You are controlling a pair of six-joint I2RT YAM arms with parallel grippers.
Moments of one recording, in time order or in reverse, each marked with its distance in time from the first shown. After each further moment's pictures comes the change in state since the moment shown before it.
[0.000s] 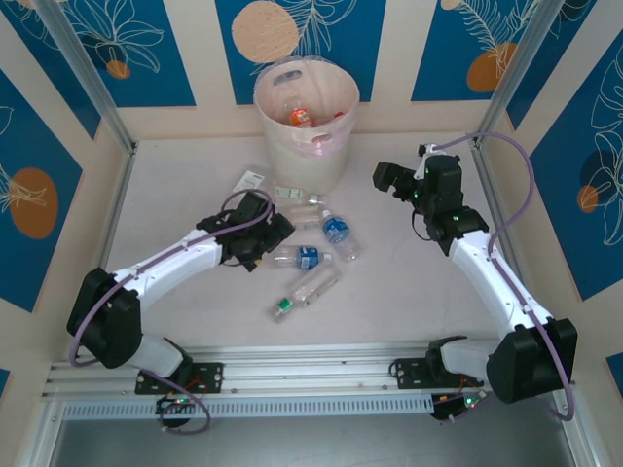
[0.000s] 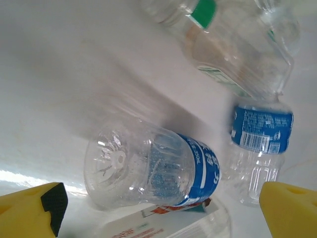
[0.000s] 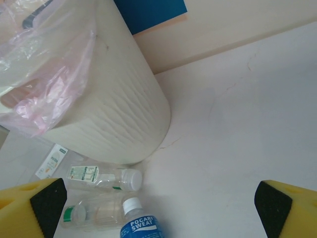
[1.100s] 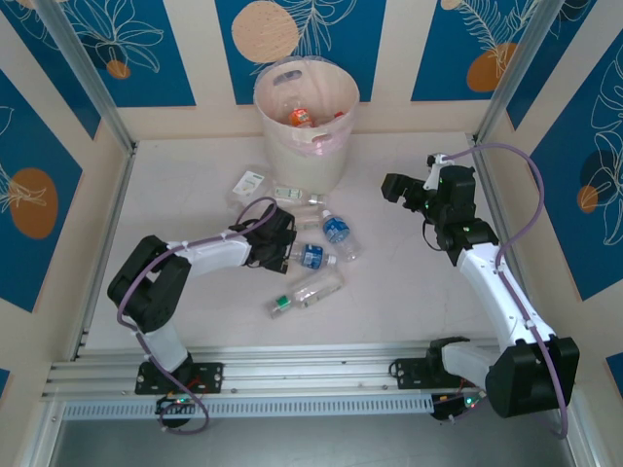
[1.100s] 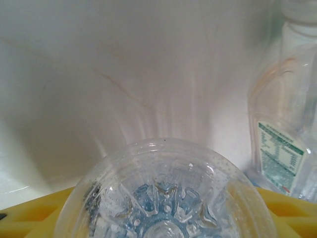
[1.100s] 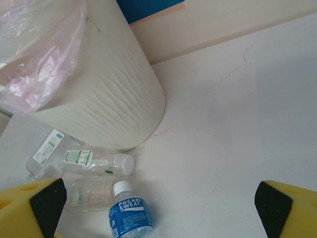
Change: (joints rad) left arm -0.029 0.270 -0.023 0.282 -0.009 -0.554; right arm -0.088 -0.080 -0.088 -0.005 -0.117 -0.058
